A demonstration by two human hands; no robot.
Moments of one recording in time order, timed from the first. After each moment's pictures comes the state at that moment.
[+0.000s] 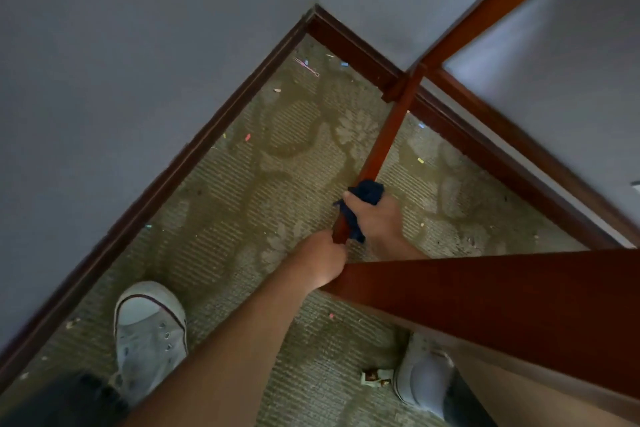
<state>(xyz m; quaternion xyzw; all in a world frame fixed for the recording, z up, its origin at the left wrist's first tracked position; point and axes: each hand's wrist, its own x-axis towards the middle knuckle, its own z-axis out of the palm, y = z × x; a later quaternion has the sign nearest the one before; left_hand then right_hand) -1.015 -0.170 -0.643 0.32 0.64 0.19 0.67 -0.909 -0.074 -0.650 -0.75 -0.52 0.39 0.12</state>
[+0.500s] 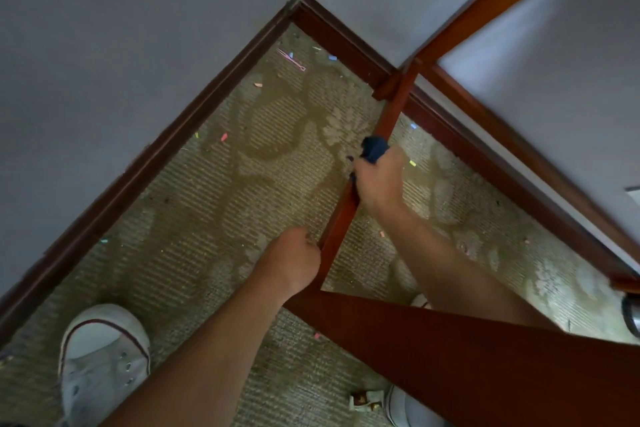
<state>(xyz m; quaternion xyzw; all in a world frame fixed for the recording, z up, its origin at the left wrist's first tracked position) -1.023 -0.153 -0.677 0.30 0.69 0.22 0.62 -0.916 0.009 -0.660 -0.70 -0.63 0.30 0.16</state>
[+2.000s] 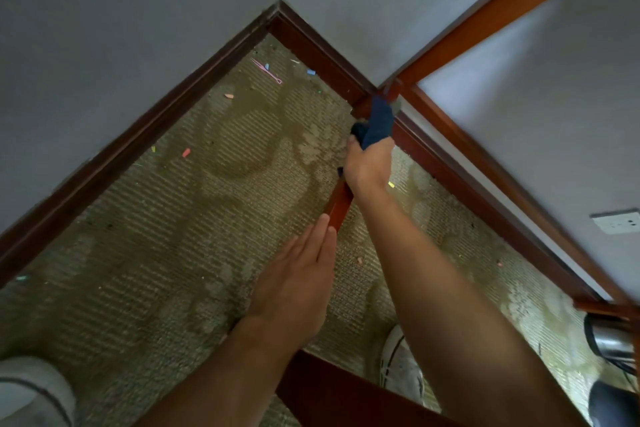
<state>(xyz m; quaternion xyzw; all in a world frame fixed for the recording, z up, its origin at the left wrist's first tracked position) -0.996 -0.130 -0.657 0.66 0.64 0.15 0.36 -0.935 0.086 -0.675 -0.75 -0.58 0.24 0.21</state>
